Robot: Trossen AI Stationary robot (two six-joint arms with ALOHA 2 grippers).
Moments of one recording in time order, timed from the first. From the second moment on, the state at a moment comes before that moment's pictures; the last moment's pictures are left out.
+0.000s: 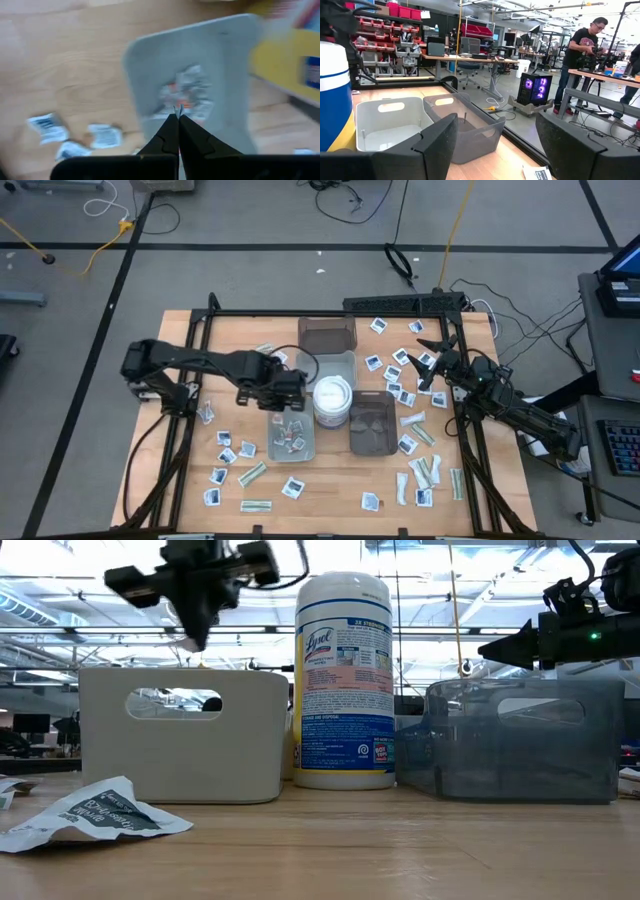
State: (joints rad) left arm -0.06 1.64 1.45 -1.24 0.09 -1.51; right arm -0.54 0.01 0.02 0.07 0.03 -0.12
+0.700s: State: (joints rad) left arm -0.13 1.86 1.49 -1.10 0.06 -1.56; right arm -0.54 0.01 0.02 0.07 0.03 -0.12
